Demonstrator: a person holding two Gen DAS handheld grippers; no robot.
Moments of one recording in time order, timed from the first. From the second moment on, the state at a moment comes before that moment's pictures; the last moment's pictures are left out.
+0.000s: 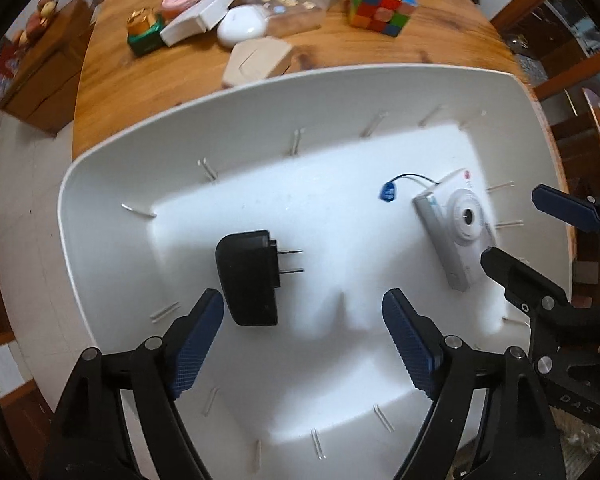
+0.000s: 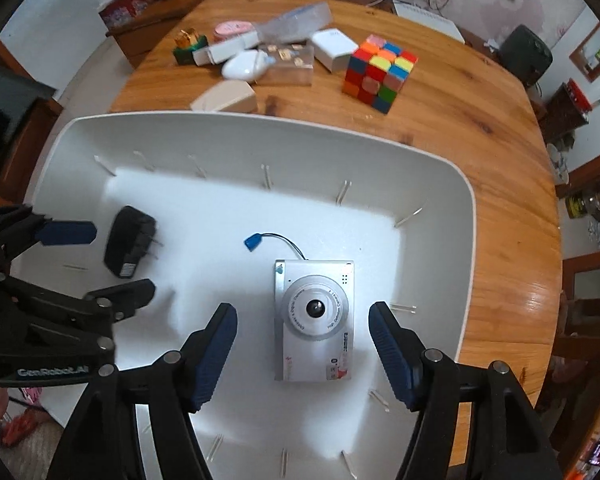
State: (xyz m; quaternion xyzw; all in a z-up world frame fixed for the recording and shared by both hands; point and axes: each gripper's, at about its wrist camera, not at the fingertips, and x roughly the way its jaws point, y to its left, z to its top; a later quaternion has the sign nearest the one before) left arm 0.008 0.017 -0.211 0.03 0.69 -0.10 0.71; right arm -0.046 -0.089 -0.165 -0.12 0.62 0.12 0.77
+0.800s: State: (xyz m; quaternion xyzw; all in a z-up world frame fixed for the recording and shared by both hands) left arm 0.027 0.005 -0.110 0.04 0.60 -0.13 0.79; right arm -0.042 -0.106 -0.076 -0.10 0.54 0.11 0.83
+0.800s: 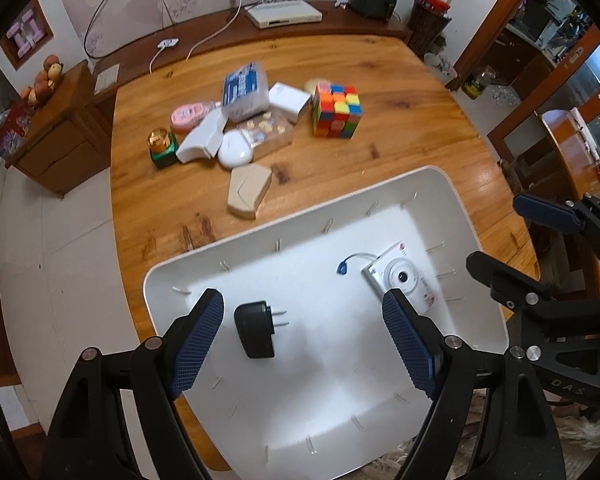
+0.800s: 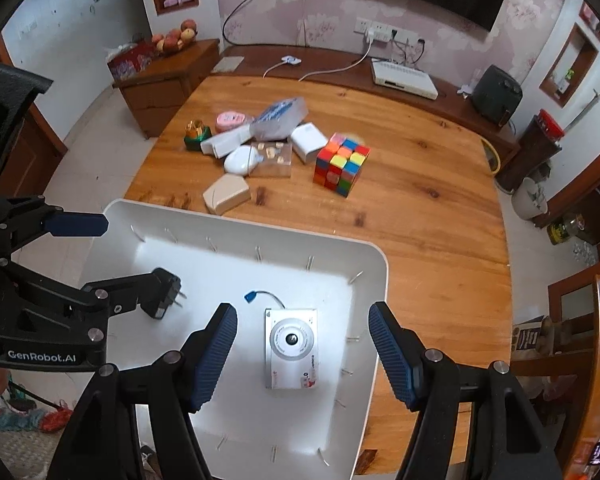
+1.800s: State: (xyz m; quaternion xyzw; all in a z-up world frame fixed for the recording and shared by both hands) left arm 0.105 0.006 -0.035 0.03 0.50 -0.06 0.86; right arm 0.038 -0.144 -0.011 -0.08 0.44 0.07 0.89
